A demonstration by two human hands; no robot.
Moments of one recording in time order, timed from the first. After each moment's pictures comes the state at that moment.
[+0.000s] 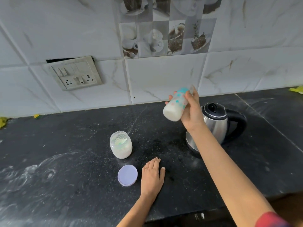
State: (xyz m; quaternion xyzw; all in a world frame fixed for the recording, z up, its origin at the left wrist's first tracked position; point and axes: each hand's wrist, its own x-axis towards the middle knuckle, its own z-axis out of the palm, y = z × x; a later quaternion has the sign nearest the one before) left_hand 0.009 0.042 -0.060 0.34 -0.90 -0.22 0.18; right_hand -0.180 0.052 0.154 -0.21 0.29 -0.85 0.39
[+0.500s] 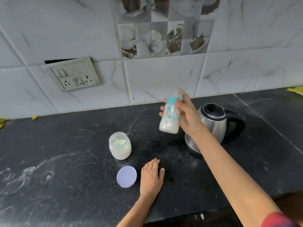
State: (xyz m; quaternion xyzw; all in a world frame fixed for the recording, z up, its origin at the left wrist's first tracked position) left_hand 0.009 0.039 -0.062 0.35 -0.89 -0.23 0.17; right_hand -0.176 0.055 0.150 -0.28 0.34 -0.79 0.42
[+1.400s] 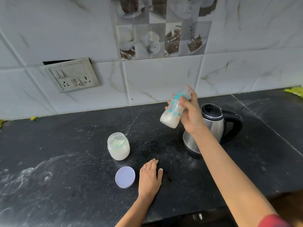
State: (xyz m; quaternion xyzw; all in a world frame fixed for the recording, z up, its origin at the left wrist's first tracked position) left_hand 0.010 0.042 -0.058 0.34 -0.90 -0.22 0.17; right_hand -0.181 0.063 0.157 -0.25 0.35 -0.82 0.38
